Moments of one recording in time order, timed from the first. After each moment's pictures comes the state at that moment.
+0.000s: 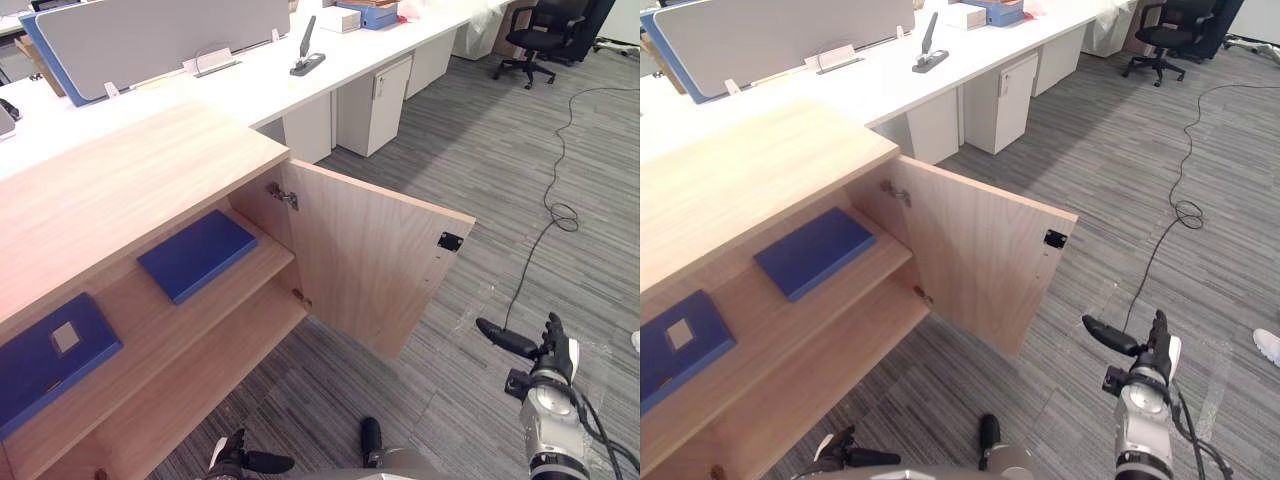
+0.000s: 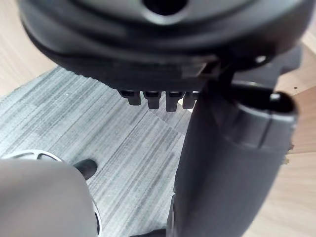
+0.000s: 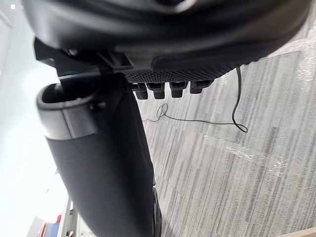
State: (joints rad) left arm 0.06 0.08 0.13 1.07 0.21 0.03 0.09; right arm -0.05 -0.24 -0.43 0.44 0.04 0.06 -0.19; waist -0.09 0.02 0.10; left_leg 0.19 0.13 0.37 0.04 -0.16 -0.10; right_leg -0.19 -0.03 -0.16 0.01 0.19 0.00
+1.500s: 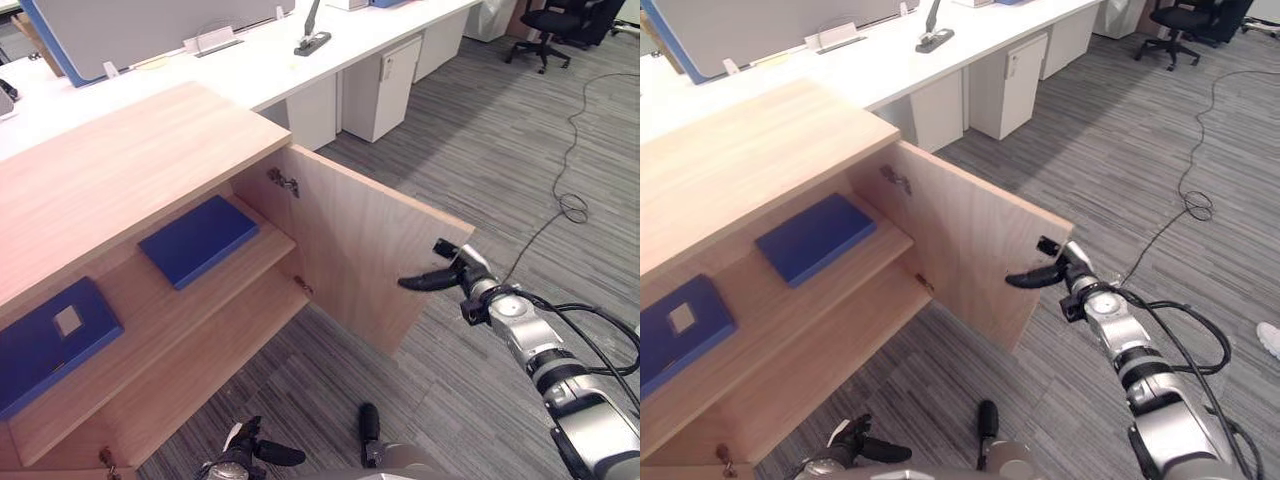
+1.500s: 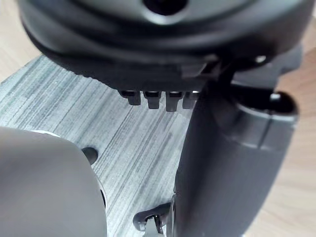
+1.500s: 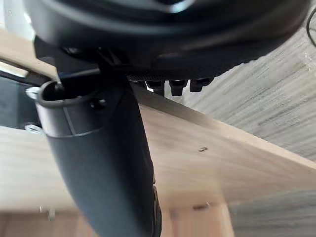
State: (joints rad) left arm 0.01 0.09 -0.02 1.08 0.18 0.02 0.04; right arm -0.43 -0.60 0.45 0.59 0.31 0.06 0.17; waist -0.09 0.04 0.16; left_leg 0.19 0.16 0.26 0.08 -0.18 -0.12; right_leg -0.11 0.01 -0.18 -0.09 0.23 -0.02
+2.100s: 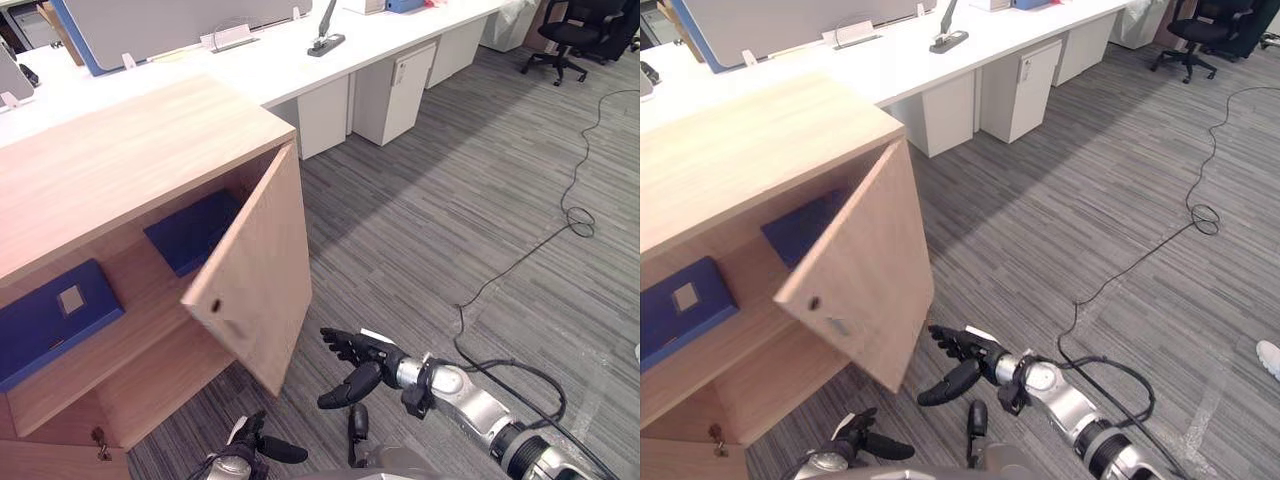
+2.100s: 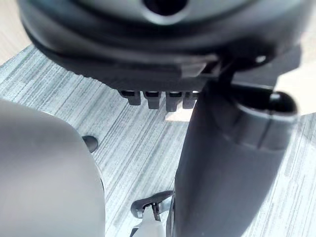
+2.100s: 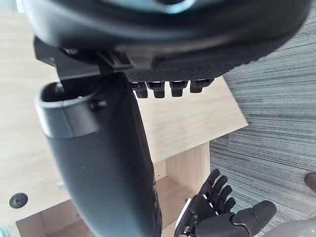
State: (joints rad) left arm 0.00 0.08 -0.02 1.09 0.21 0.02 0.03; right arm -0.13 -0.43 0.61 0.38 0.32 0.06 0.37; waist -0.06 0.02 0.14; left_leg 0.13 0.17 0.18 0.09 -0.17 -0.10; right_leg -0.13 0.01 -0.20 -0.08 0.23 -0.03
